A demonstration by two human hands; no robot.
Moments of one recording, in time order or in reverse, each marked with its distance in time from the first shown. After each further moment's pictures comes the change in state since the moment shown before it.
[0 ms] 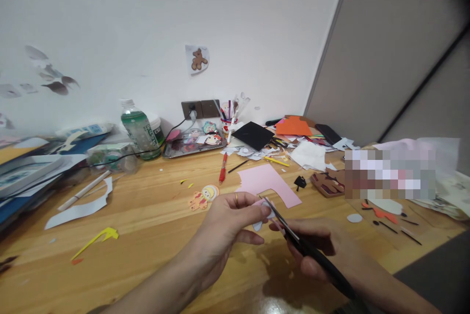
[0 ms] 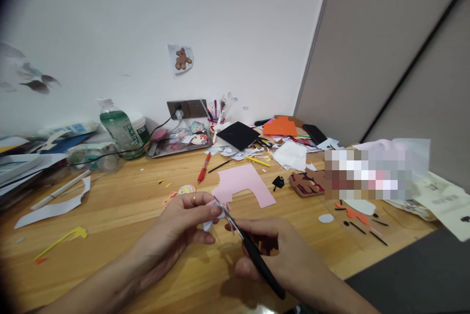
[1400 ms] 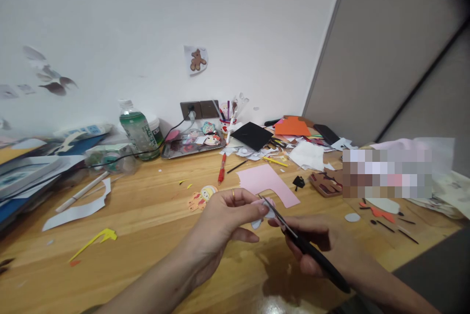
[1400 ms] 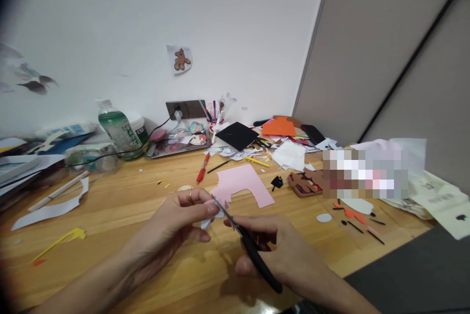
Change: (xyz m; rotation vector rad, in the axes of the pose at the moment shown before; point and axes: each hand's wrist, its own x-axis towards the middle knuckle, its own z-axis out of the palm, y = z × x) left_hand -0.002 0.009 0.000 0.061 0.017 -0.018; right_hand 0.000 -0.002 -0.002 0.049 0.045 0.008
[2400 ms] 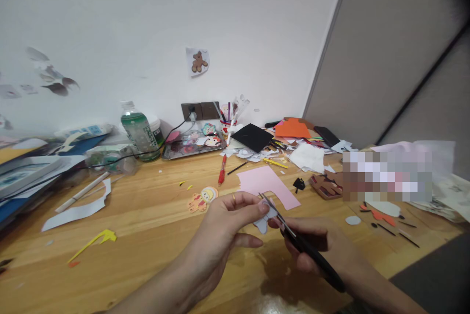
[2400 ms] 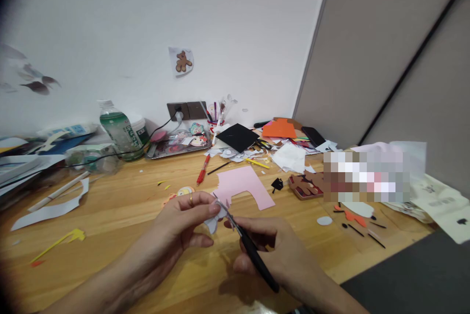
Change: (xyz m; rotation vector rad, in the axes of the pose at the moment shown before) left_hand -0.003 -0.005 0.003 -0.076 -0.023 0.028; right_hand 0.005 0.007 0.005 0.065 0.007 -0.030
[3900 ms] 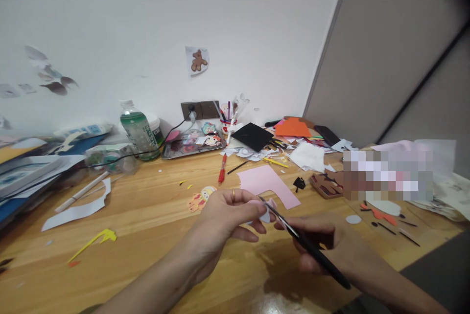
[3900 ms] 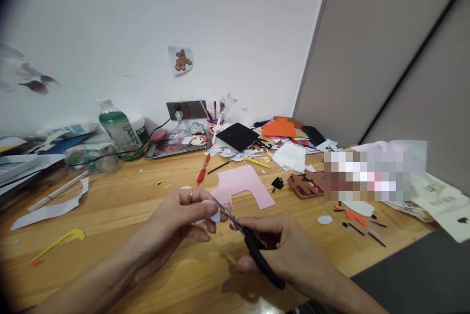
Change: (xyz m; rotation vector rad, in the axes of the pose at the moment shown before) left_hand 0.007 0.009 -0.004 0.138 -0.001 -0.032; right_hand -0.002 -0.016 -0.009 -0.126 -0.022 0.075
